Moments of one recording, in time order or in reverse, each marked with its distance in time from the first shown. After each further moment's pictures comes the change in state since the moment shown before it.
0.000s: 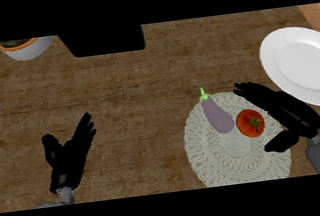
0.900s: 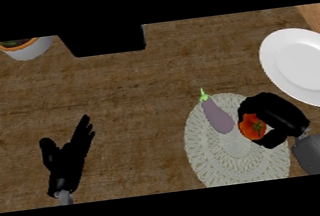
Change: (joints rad) left arm 0.029 -0.035 0.046 -0.027 -0.047 -0.049 0.011; right arm -0.055 0.073 -0.018 0.173 0.224 -0.161 -0.144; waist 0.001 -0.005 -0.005
